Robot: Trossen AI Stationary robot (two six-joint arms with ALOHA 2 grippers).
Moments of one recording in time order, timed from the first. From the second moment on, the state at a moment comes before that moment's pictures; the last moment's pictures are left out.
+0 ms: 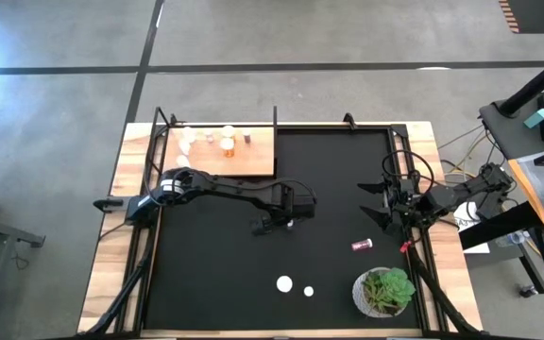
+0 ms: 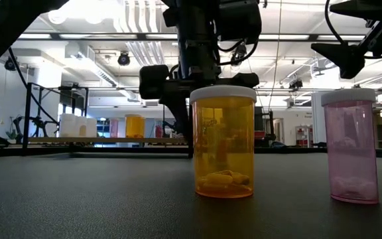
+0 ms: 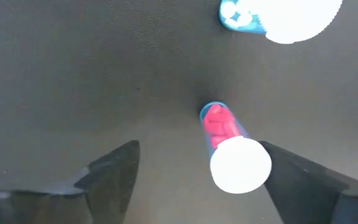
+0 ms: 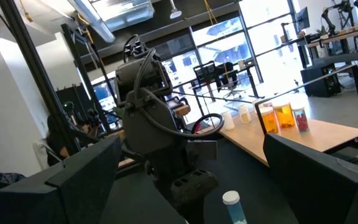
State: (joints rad) left arm -0.05 2.21 1.90 -1.04 0.02 -1.93; right arm 0.39 0.13 0.01 0.34 0.52 0.23
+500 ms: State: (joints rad) left arm -0.05 2.21 1.90 -1.03 0.02 -1.93; right arm 0.39 0.13 0.01 0.34 0.52 0.23
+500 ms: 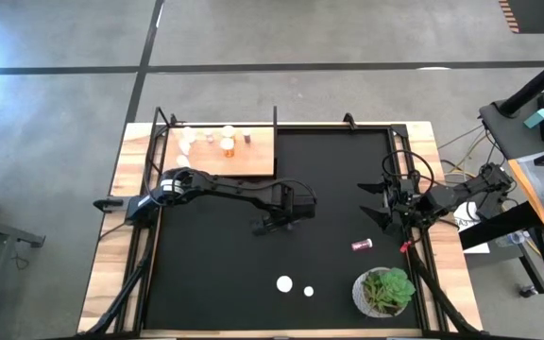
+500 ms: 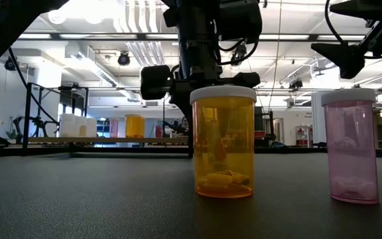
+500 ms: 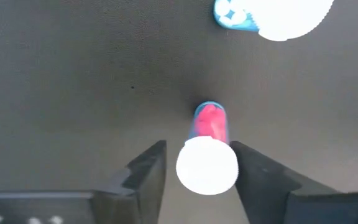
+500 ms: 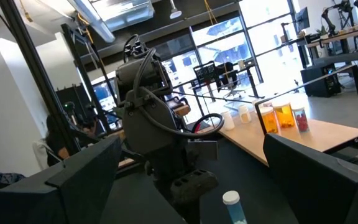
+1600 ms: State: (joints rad) left arm 0.10 1.99 1.91 -1.47 0.00 -1.80; right arm 0.39 0.13 0.01 0.34 0.52 0.23
